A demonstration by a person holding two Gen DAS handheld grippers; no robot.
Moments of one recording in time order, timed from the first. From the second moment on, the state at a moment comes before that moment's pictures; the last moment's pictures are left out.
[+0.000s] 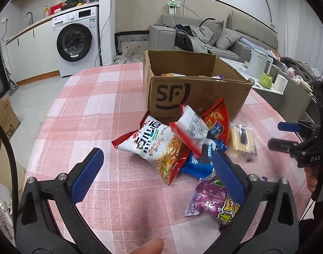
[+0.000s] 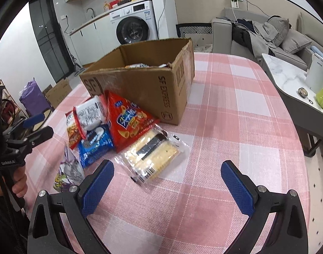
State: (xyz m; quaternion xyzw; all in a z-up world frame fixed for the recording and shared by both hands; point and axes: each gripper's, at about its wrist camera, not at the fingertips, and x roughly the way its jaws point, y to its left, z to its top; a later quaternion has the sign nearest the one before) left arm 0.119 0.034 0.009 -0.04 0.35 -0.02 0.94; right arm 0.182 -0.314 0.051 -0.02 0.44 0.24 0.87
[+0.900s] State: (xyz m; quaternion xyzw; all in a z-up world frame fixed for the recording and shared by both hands) left arm 0.116 0.045 -0.011 -0.04 0.37 -0.01 0.93; right arm 0.221 -0.261 0.013 0.00 0.49 0.21 0.85
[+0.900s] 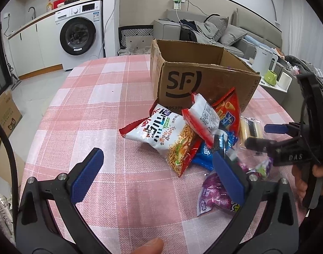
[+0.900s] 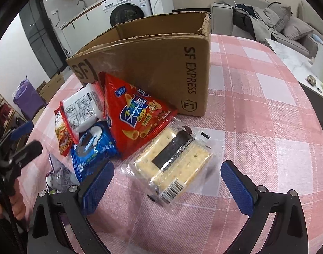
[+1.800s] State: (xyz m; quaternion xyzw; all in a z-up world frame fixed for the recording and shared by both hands) left arm 0.106 0.036 -0.005 -0.04 0.36 -0.03 0.93; right arm 0.241 -0.275 0.003 -0.04 0.49 0.16 0.86
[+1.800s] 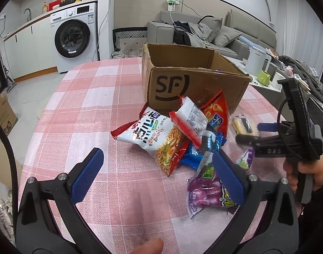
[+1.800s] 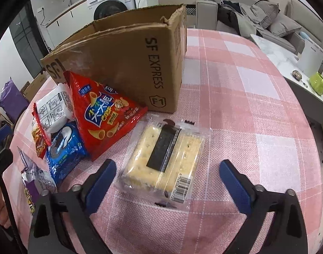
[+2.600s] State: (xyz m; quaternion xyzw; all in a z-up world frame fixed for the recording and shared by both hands) left arm 0.090 -0.004 0.000 -0.02 0.37 -0.12 0.92; right arm 0.203 -0.287 0.036 -0.01 0.43 0.23 0.87
